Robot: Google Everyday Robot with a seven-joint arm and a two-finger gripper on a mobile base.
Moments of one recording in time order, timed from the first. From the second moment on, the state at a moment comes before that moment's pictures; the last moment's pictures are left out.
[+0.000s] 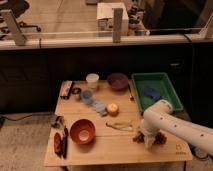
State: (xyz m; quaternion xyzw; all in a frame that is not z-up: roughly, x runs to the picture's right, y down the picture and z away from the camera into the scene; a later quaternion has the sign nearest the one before) arm 0.225 0.270 0.792 -0.33 -0.08 -0.13 0.93
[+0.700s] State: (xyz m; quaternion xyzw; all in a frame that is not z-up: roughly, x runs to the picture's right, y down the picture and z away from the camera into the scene) arm 0.226 0.265 0.781 -0.31 -0.07 -0.12 0.94
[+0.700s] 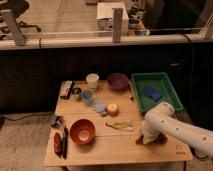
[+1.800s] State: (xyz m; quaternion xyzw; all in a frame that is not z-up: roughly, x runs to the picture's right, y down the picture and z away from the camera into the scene) arm 0.228 0.222 0.737 -0.27 -0.07 -0.12 0.95
